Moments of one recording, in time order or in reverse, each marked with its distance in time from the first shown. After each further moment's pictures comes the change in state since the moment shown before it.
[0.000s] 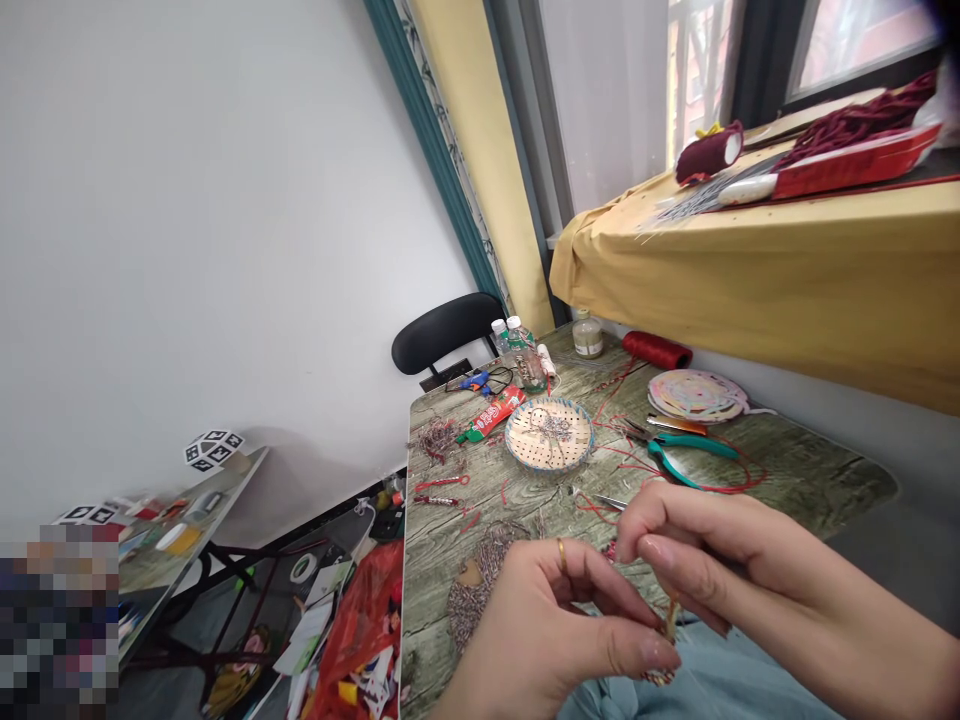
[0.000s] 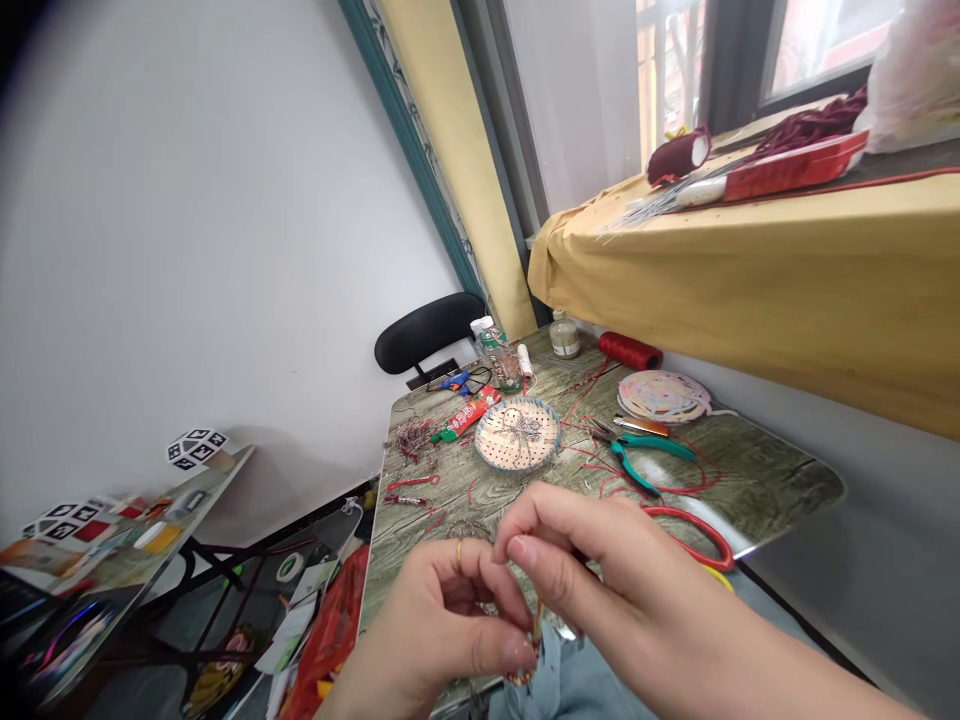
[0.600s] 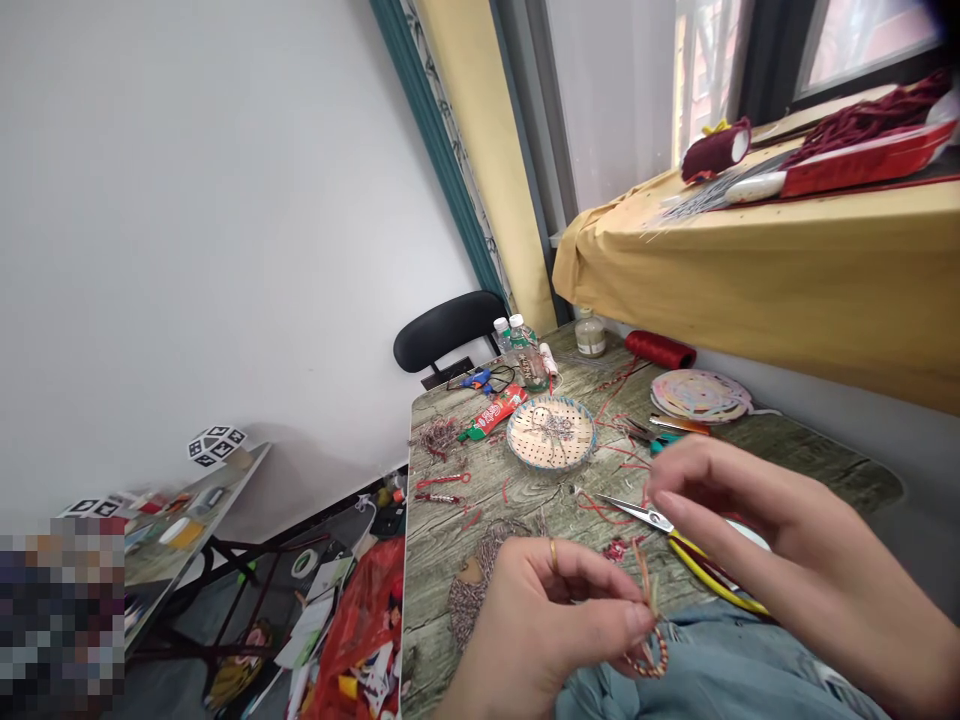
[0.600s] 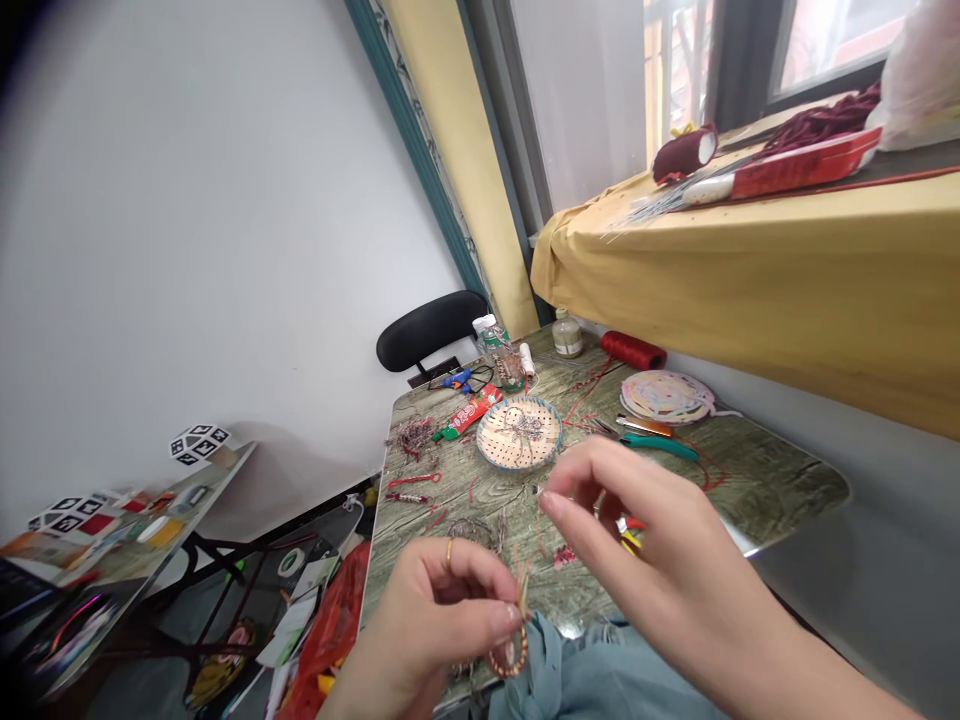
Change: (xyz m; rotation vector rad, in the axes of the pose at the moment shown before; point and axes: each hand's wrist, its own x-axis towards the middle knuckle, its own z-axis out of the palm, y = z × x) left_hand -0.002 -0.004 0.000 -0.100 0.091 0.046; right_hand -0.005 0.005 0.009 -0.189 0.294 -0.027
